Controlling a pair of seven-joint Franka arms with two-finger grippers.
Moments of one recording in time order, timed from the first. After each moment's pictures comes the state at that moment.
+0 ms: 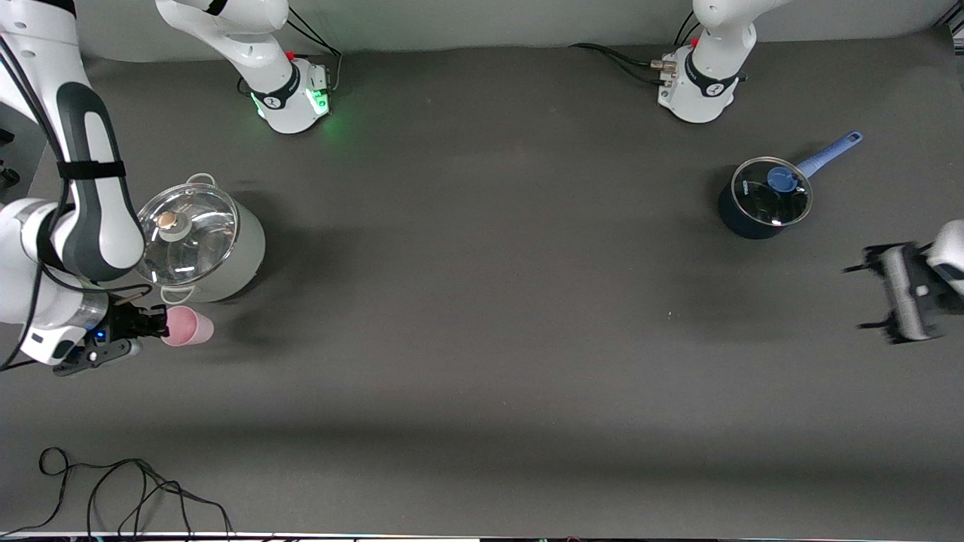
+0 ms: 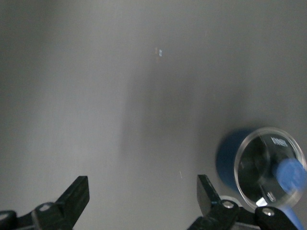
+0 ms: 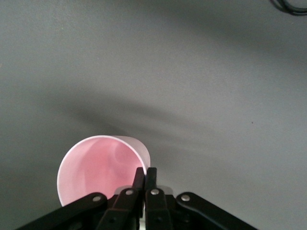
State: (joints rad) left arm 0.43 0.36 -0.26 -1.50 -0.02 1.67 1.55; right arm -0.07 0.43 -0.14 -1.78 0.07 2.17 -0.55
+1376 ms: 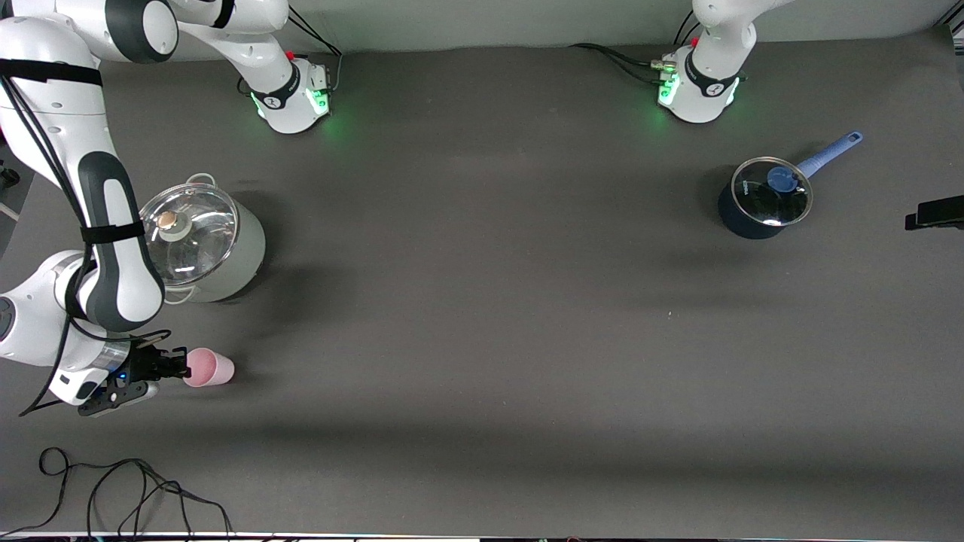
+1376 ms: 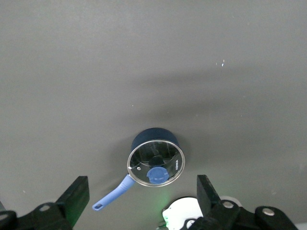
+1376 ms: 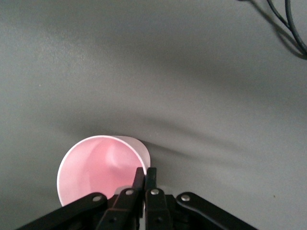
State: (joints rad) left arm 0.41 0.30 -0.30 -1.24 0.08 1.27 0.21; right arm -0.07 0.66 -0.14 -1.60 0.26 2.30 -0.64
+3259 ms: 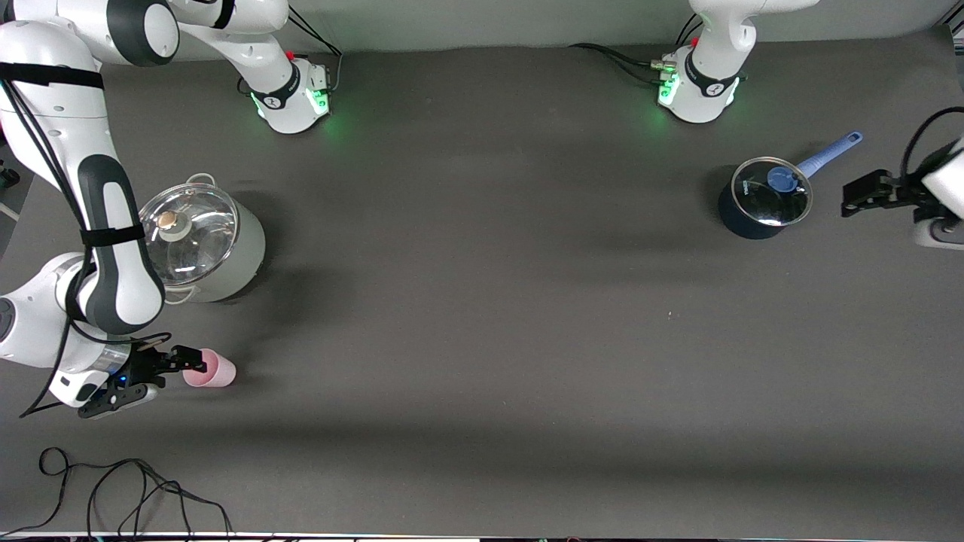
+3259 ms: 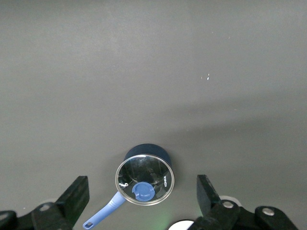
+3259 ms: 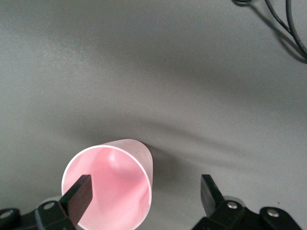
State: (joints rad) left arm 0.04 0.03 -0.03 -1.61 0.06 1.52 0.16; right arm -0.07 0.67 -0.14 -1.58 0.28 2.27 -0.64
